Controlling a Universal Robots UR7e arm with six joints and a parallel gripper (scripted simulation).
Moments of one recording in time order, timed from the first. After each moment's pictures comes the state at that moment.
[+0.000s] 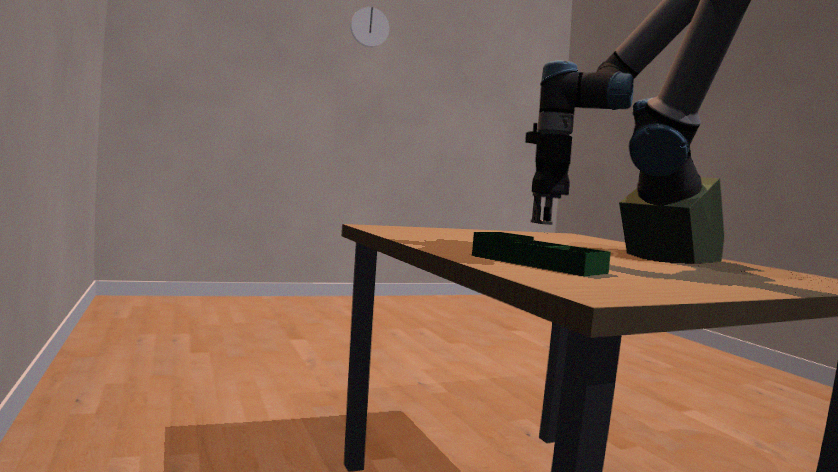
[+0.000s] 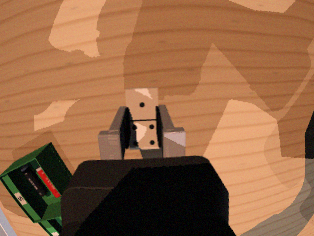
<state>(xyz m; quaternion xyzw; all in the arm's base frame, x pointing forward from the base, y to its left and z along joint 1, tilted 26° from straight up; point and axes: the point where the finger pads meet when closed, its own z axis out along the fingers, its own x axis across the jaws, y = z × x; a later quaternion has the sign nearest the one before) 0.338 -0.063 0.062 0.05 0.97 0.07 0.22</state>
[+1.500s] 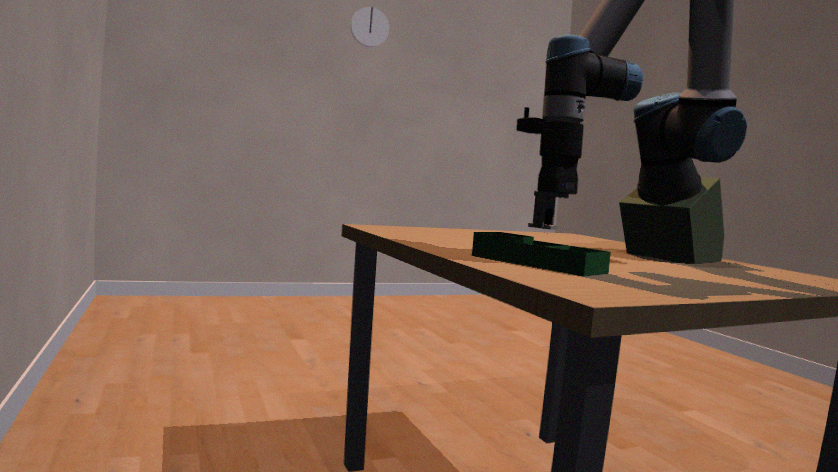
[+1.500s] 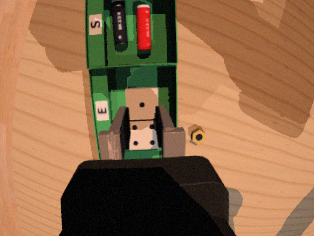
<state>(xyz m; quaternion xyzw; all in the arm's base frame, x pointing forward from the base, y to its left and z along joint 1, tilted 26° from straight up) 0.443 0.097 0.134 -0.15 0.96 0.02 0.23</state>
